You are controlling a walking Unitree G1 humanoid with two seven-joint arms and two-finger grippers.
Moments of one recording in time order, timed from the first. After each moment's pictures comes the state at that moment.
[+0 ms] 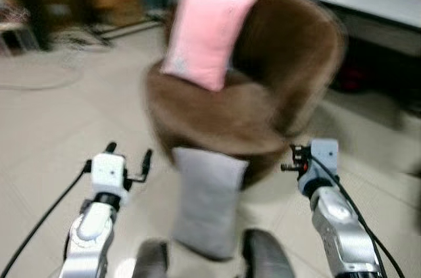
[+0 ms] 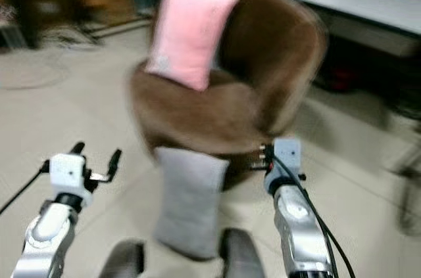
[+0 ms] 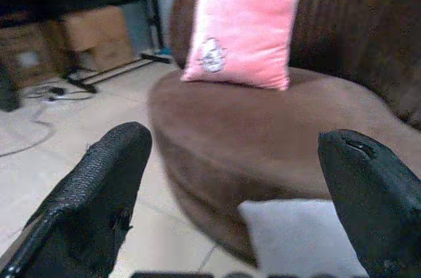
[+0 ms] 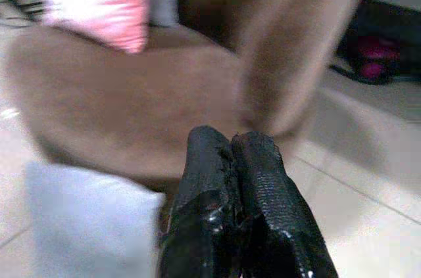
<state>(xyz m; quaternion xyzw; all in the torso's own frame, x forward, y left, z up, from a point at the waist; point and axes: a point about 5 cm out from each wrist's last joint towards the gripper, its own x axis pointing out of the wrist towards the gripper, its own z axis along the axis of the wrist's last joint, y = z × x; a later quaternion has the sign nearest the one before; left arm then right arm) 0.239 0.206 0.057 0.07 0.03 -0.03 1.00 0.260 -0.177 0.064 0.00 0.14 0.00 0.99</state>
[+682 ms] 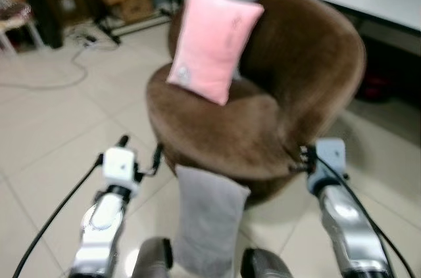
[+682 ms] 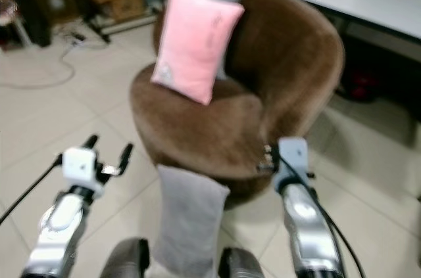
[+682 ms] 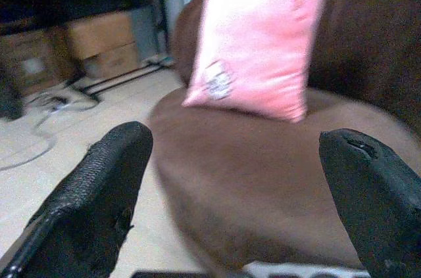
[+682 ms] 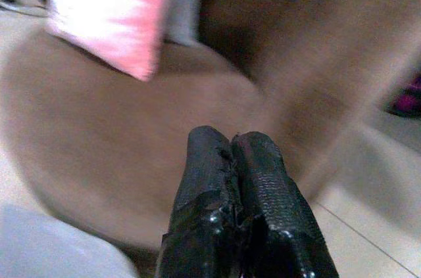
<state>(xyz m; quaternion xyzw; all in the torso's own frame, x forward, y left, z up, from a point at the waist) 0.251 0.202 0.053 0.07 0.01 -0.06 1.00 0.264 -0.179 0.066 -0.03 0.13 0.01 0.99</state>
